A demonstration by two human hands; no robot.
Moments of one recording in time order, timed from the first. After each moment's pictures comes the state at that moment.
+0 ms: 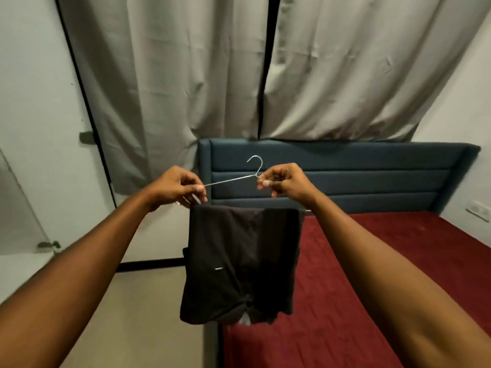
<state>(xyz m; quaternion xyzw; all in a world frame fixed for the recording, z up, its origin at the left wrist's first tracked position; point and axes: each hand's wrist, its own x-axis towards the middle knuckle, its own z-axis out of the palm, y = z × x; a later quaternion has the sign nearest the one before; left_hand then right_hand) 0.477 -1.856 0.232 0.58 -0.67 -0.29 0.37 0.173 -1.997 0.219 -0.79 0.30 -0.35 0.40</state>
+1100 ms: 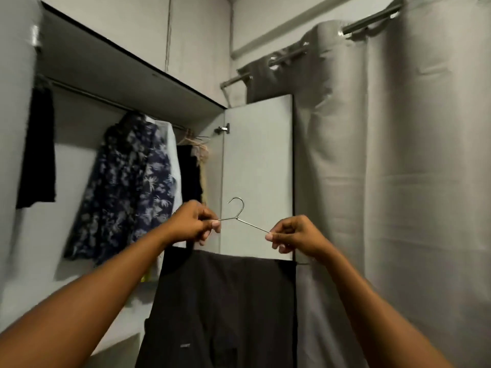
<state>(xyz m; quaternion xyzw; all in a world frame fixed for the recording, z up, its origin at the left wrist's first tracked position) 0.950 -1.820 0.563 0.76 -0.47 0.13 0.42 0.817 -2.105 0.538 -0.84 -0.13 -0.26 0.46</state>
